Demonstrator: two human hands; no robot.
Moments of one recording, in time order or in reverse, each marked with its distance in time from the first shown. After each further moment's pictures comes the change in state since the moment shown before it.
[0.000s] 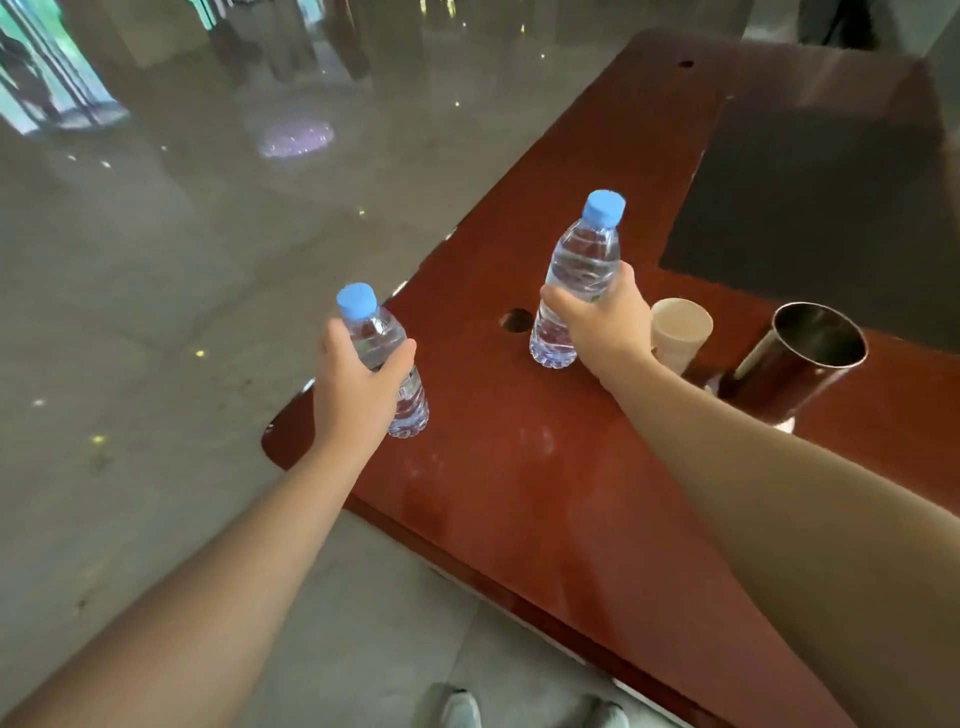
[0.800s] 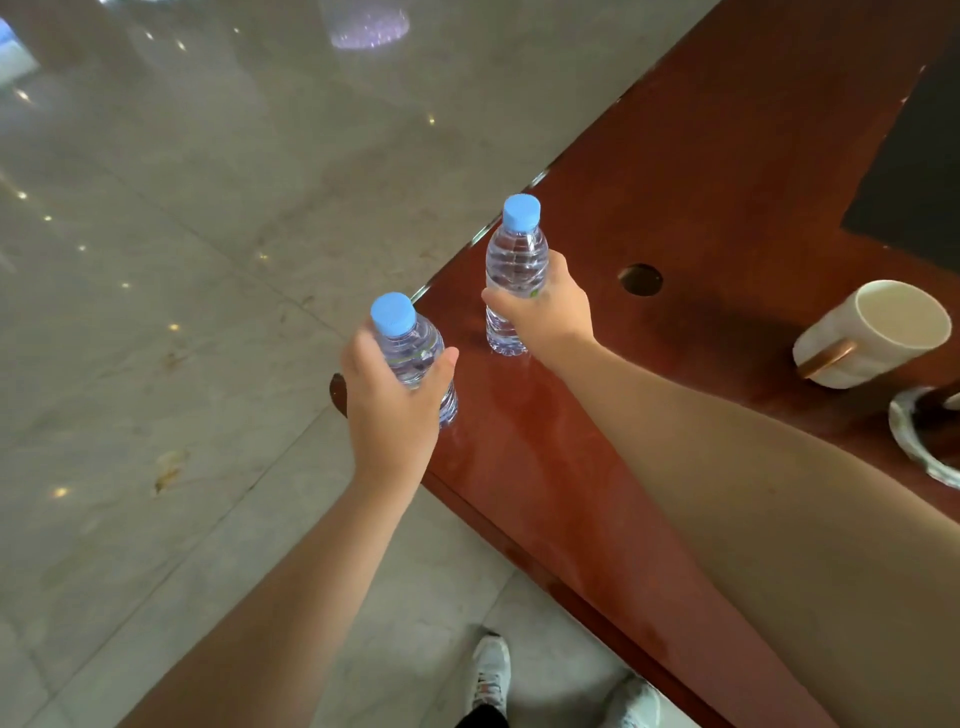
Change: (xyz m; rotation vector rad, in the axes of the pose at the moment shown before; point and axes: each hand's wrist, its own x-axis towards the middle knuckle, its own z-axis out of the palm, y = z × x) left_hand 0.004 -0.088 -0.006 0.017 0.173 -0.089; right_hand 0.001 0.018 0.201 -0.069 -0.419 0.020
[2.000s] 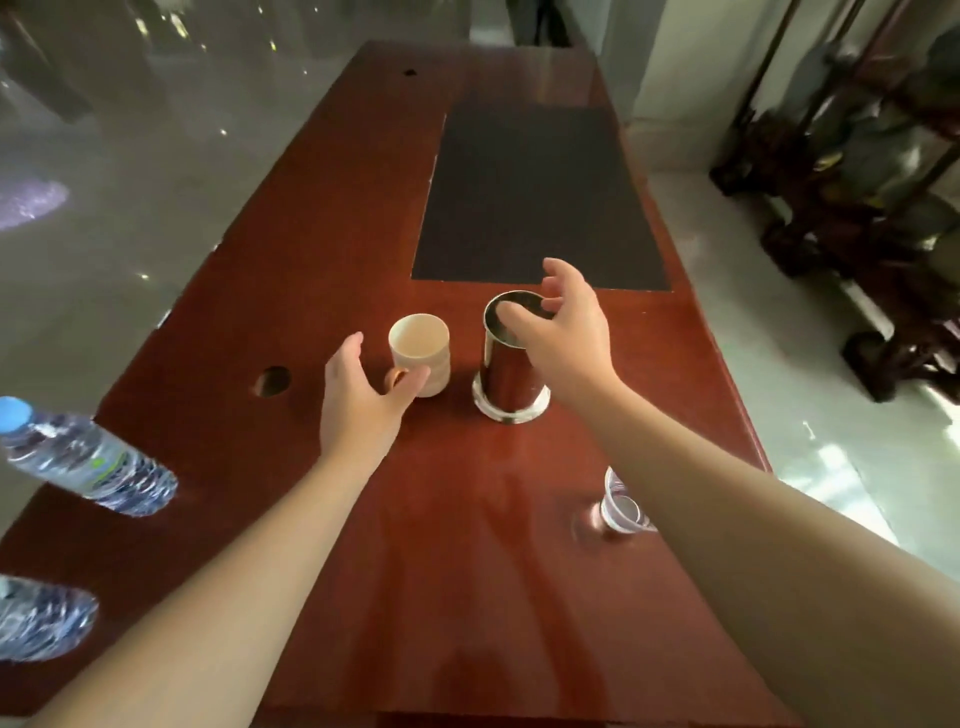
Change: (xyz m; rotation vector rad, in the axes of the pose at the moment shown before) left_hand -0.130 0.200 0.226 0.007 -0.646 0.281; right_hand -0.156 0.097 -0.383 0.025 0.732 0.087
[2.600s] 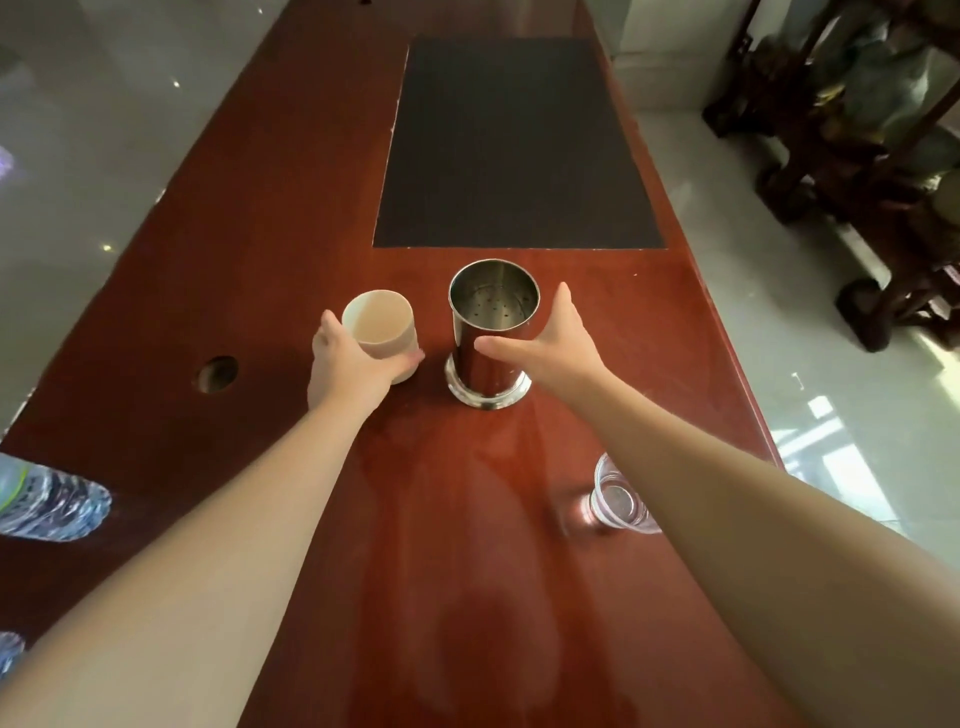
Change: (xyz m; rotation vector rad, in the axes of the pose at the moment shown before) left_hand 0.062 -0.006 0.061 0.301 -0.177 -0.267; right_hand 0.036 0.085 0.014 -0.086 -0.249 0.263
